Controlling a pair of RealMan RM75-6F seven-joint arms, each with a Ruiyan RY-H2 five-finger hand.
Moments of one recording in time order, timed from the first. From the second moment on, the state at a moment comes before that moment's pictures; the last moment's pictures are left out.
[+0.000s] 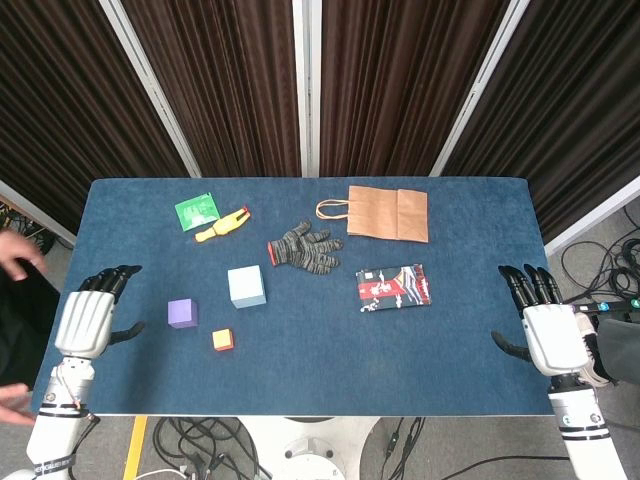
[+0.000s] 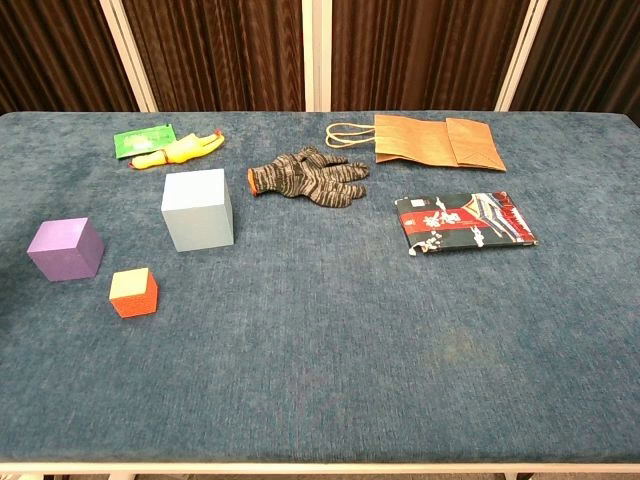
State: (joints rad) left arm -0.25 -1.27 -0.11 -1.72 1.41 1.42 0.25; right arm 0.21 -1.10 0.09 -1.81 -1.46 1.40 -0.19
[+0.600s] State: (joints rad) left arm -0.26 -1.24 -0.09 -1.79 1.34 1.34 0.32; right arm 0.20 -1.10 0.09 -1.81 -1.48 1.41 -0.17
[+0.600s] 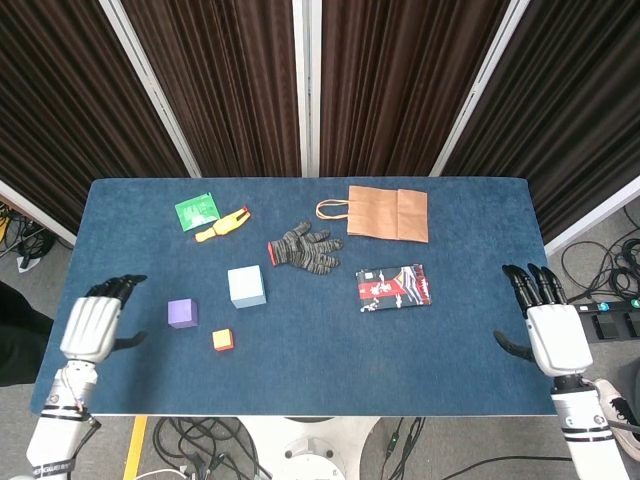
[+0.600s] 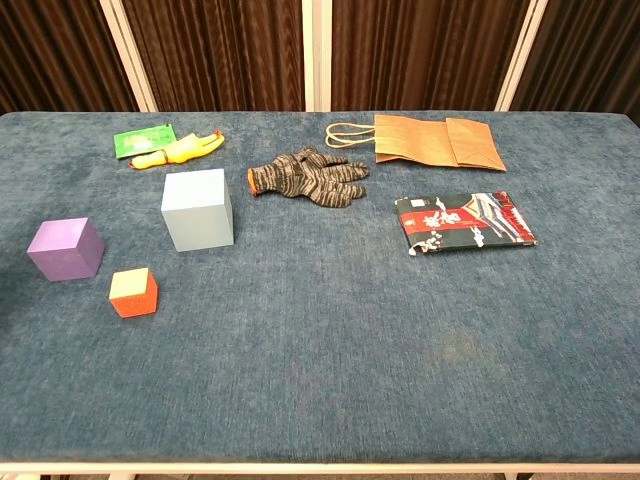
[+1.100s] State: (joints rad) left arm -0.33 -1.34 -0.10 -1.84 1.17 1.25 0.53; right arm 0.19 -1.08 0.09 -1.81 -1.49 1.42 -0.14
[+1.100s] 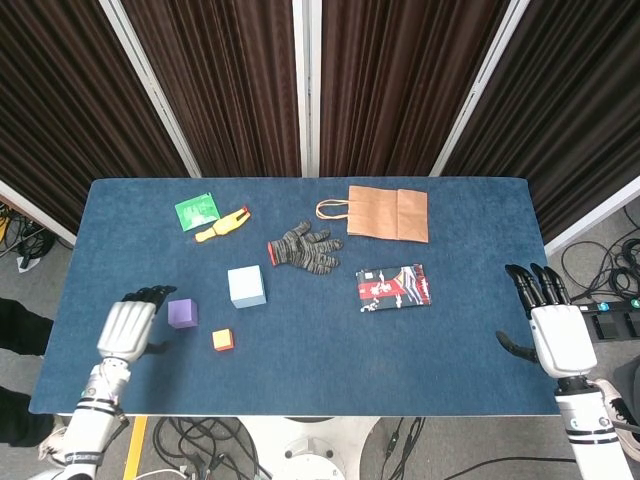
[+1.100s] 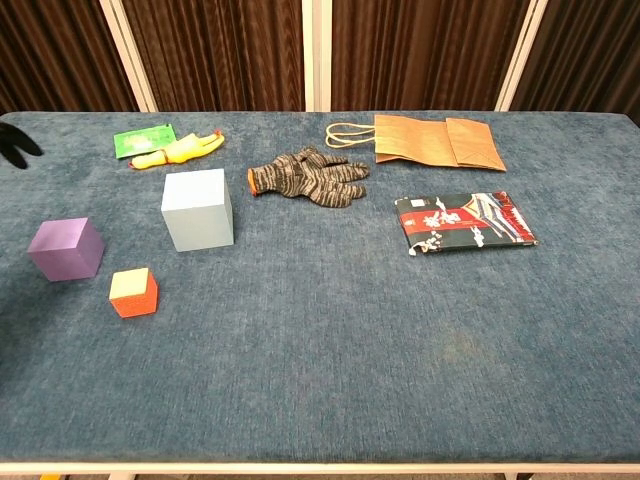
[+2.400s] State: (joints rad) left arm -0.43 -1.58 -0.14 -1.50 1.00 1.17 0.54; right arm 0.20 -1.07 0.11 -1.81 -1.46 1.40 -0.12
